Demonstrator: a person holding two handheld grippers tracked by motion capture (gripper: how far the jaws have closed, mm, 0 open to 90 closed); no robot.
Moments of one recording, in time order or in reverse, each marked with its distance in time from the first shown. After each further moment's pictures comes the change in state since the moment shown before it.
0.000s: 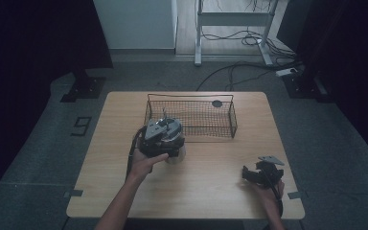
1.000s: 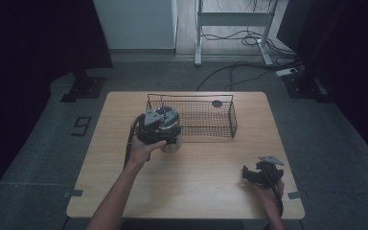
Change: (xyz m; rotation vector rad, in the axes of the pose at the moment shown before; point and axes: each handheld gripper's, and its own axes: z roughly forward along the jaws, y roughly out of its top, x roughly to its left) left arm 0.023 0.024 0.012 0.009 0.045 0.011; right arm -0.001 0.000 0.000 0.002 0.002 -0.003
